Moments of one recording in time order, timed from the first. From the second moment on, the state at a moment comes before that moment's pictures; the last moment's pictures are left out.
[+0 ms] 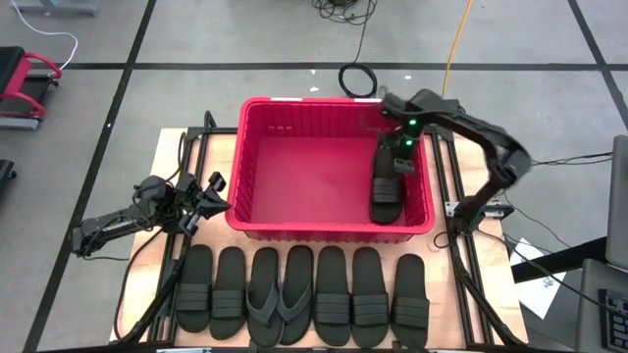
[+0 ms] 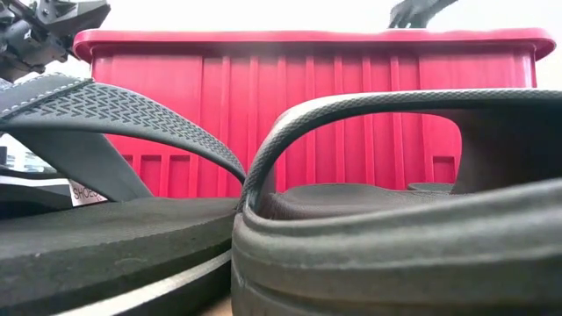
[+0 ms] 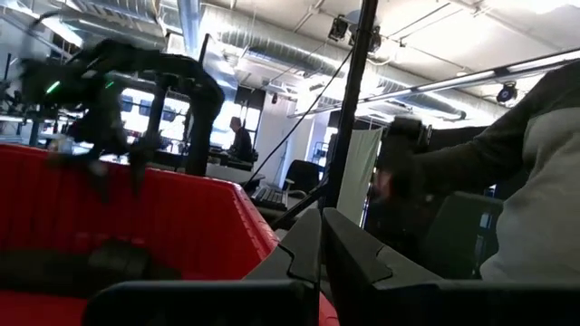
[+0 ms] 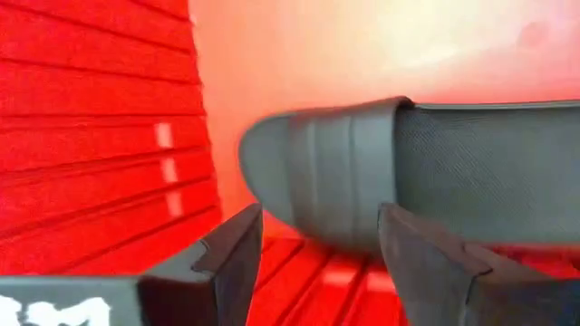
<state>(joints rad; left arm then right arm) 0.35 0.01 0.01 0.38 0.60 -0.43 -0.76 1.57 1.41 -1.47 -0.48 -0.57</state>
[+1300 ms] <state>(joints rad) 0.35 0.01 0.01 0.26 0.49 -0.42 0.50 0.90 1.08 -1.00 -0.38 0.53</state>
